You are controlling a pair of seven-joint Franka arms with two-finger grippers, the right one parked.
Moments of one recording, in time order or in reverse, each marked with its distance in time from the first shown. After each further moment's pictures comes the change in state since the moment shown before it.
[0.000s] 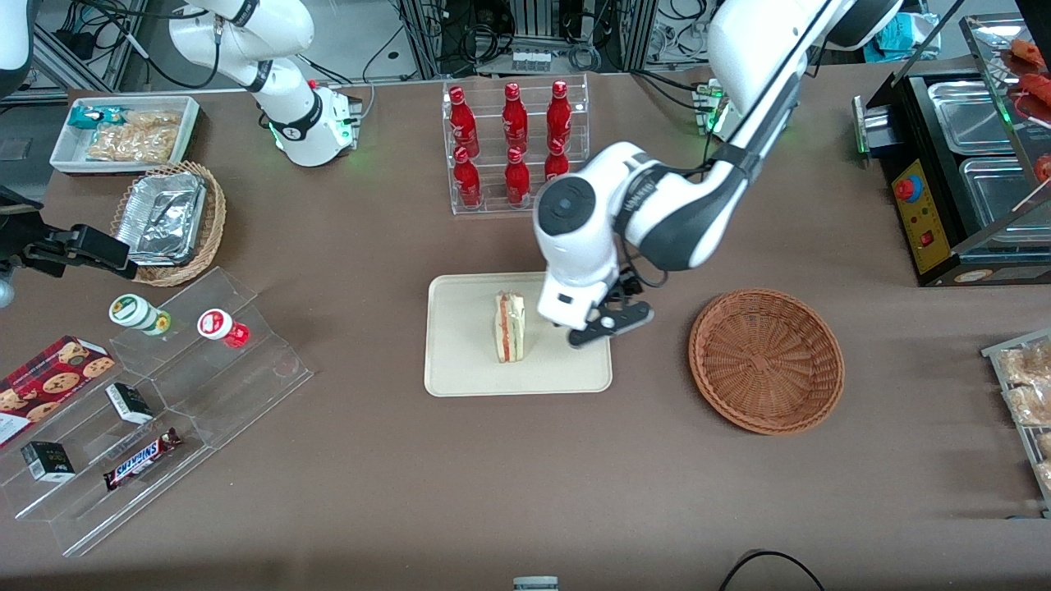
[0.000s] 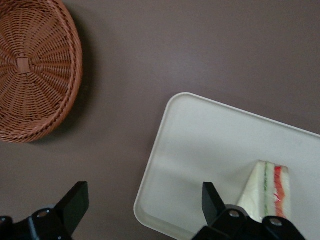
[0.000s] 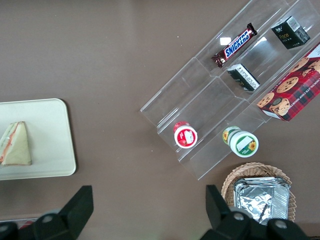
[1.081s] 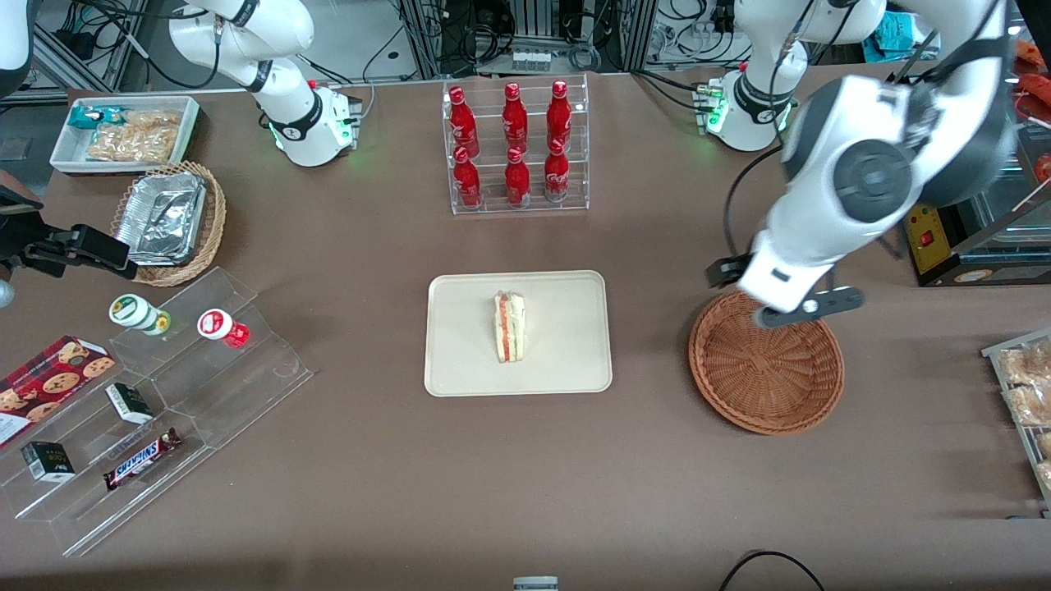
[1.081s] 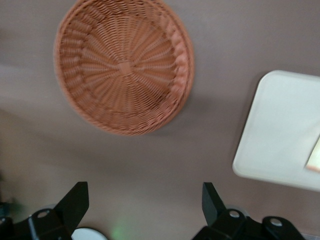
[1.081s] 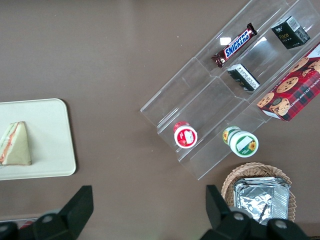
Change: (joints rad) arm 0.294 -0.399 0.110 -0.212 -0.269 -0.222 0.649
